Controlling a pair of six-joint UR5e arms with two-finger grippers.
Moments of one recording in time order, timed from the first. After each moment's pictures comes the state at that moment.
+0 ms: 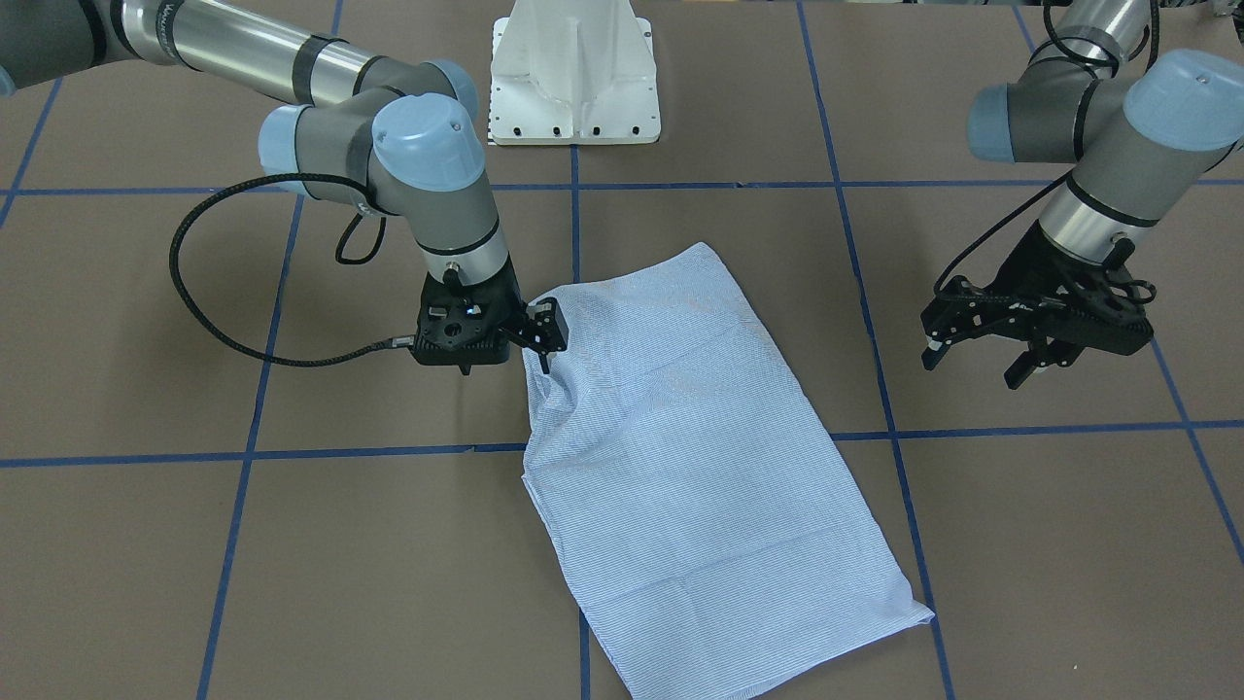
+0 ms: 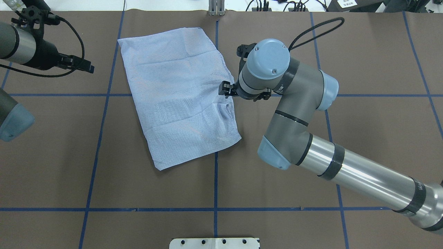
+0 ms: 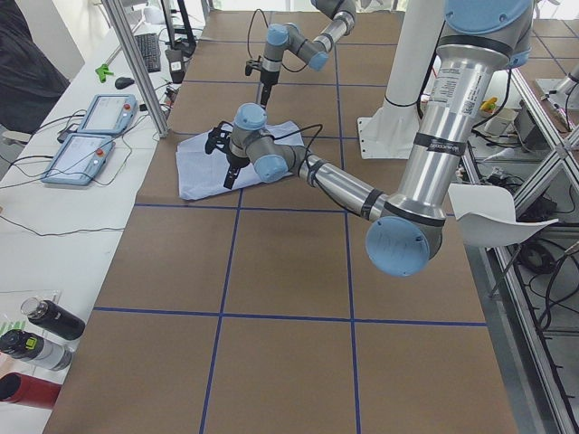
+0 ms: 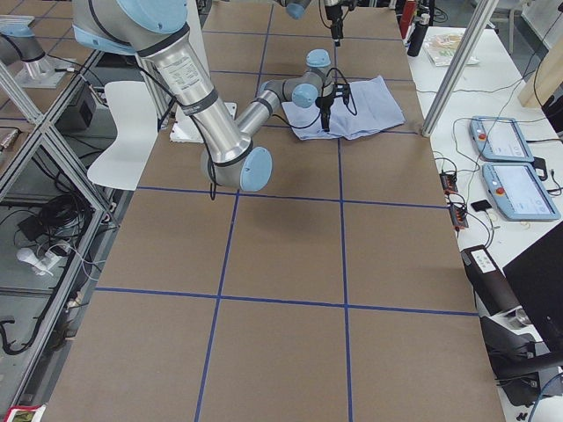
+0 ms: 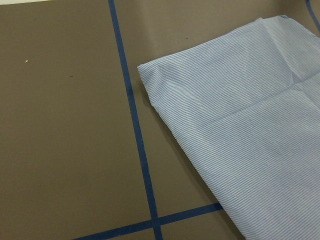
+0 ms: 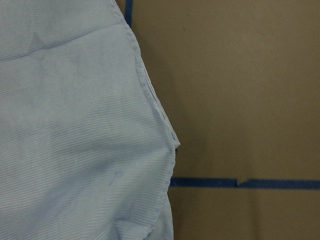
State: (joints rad) left arm -1.01 -1.84 -1.73 -2.07 -2.08 -0.76; right arm 0.60 -0.87 1.57 -1.40 1.82 1.36
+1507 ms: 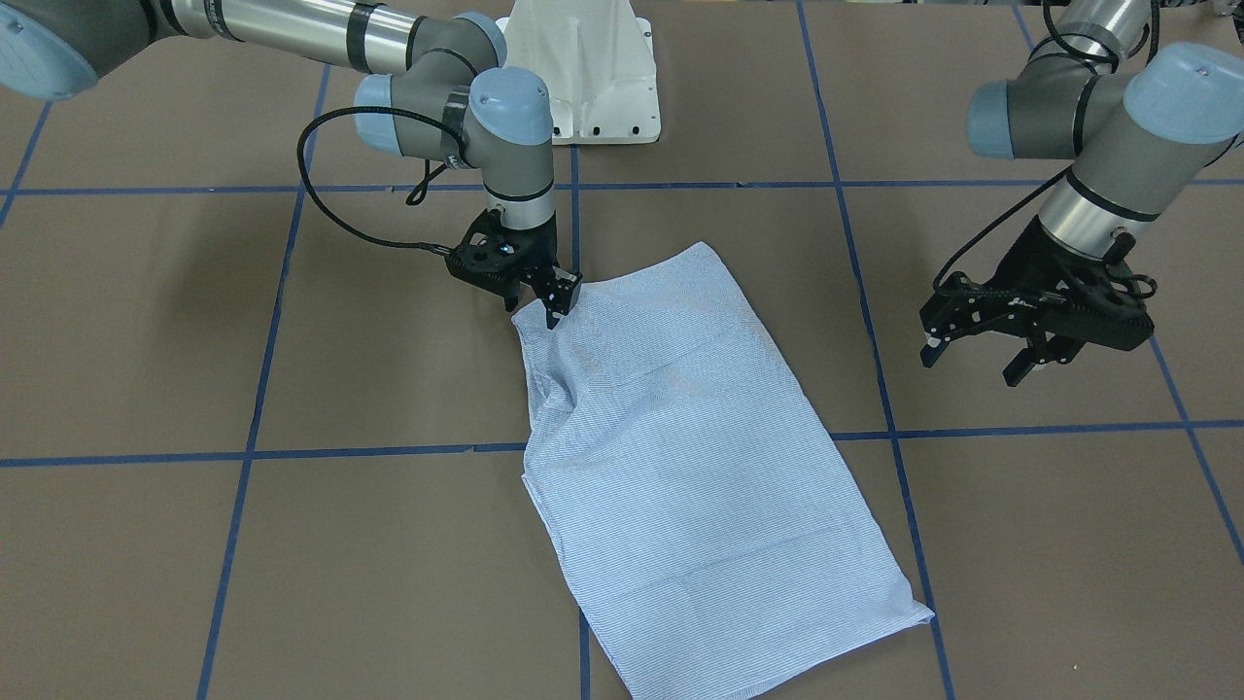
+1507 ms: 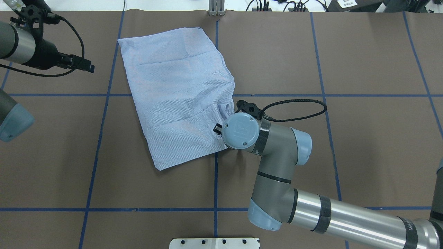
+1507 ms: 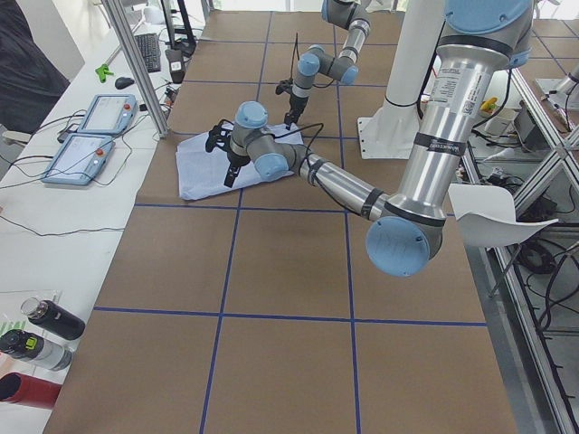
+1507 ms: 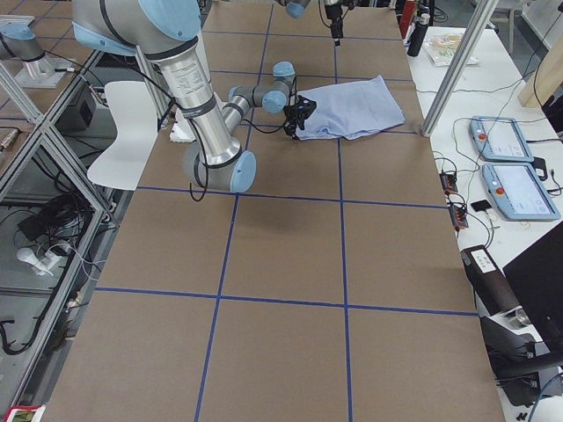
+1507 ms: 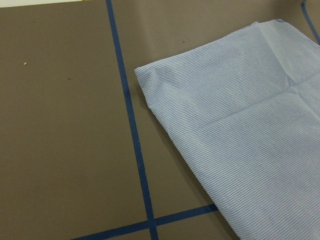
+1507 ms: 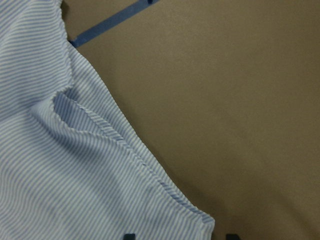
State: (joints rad) left arm -1.01 -1.84 -1.74 -2.07 -2.08 -0.77; right arm 0.39 -0.89 1.56 -1.46 1.61 1.81
